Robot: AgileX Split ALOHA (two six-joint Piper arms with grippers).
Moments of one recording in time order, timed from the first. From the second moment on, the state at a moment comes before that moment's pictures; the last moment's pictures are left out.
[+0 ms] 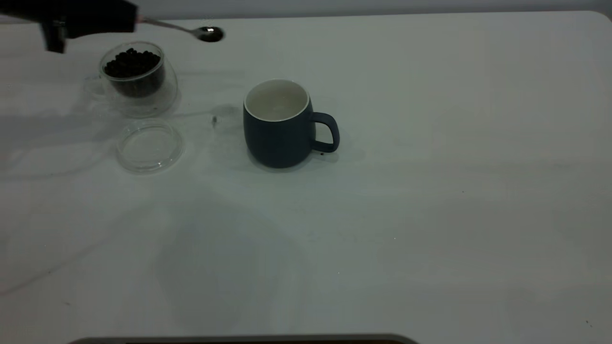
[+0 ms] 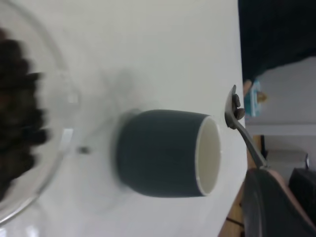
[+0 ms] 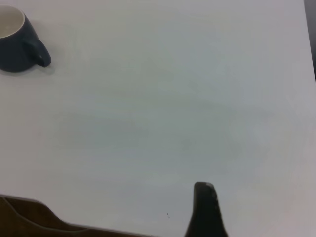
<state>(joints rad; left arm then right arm) 0.21 2.43 -1.58 -1.25 1.16 0.97 0.01 0.03 -0.49 0.09 1.15 -0.15</state>
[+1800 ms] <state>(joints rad) 0.03 2.43 -1.58 -1.18 1.07 1.46 0.01 0.03 -0.49 0.09 1.15 -0.15</state>
